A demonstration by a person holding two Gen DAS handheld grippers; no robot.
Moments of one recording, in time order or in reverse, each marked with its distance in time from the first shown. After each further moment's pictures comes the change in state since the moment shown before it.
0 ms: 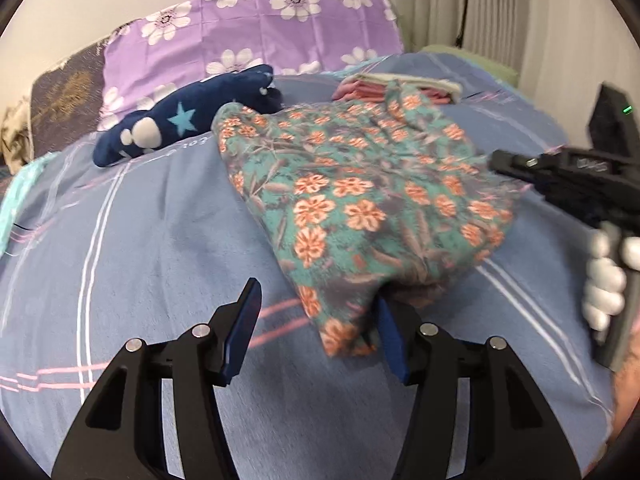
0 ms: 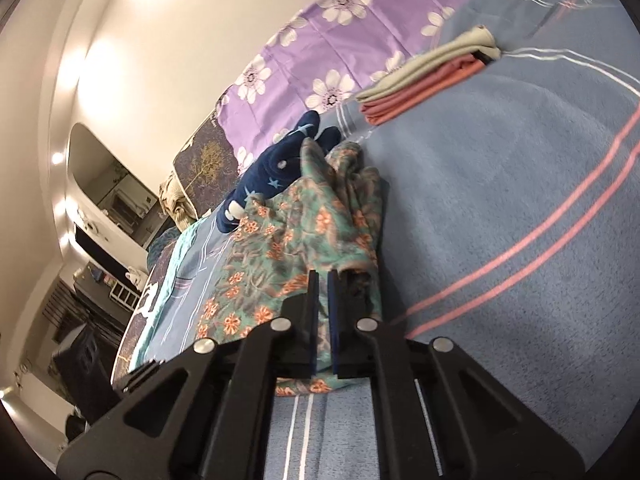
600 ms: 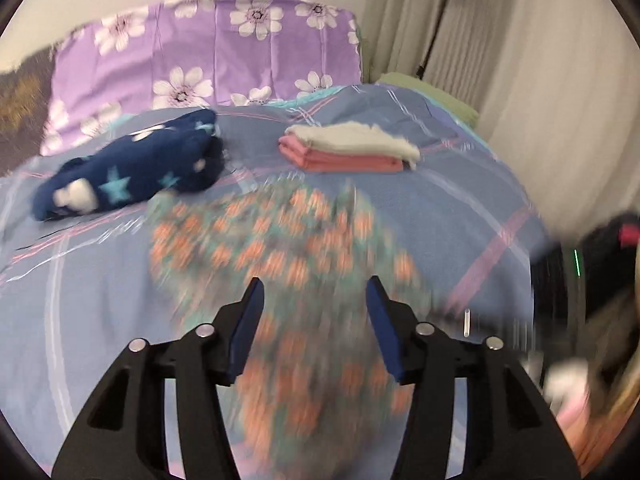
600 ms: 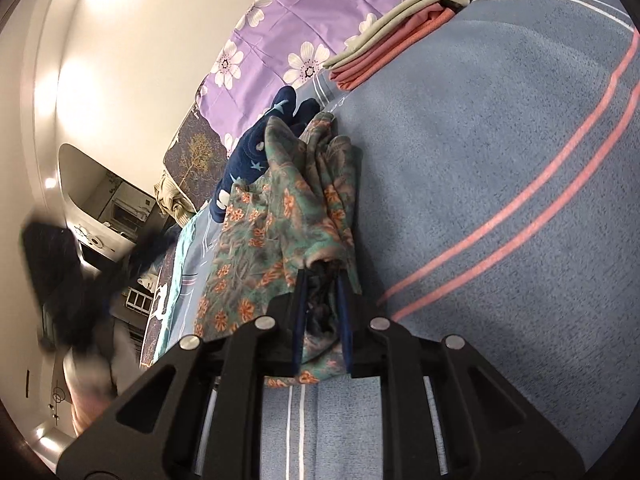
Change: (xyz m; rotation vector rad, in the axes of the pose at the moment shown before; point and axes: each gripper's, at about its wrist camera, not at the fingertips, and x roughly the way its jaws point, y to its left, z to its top) left arm -0.016 -0.008 0.088 -0.003 -0.036 -0.244; right arm 0.005 -0.024 0.003 0.165 0.110 -0.007
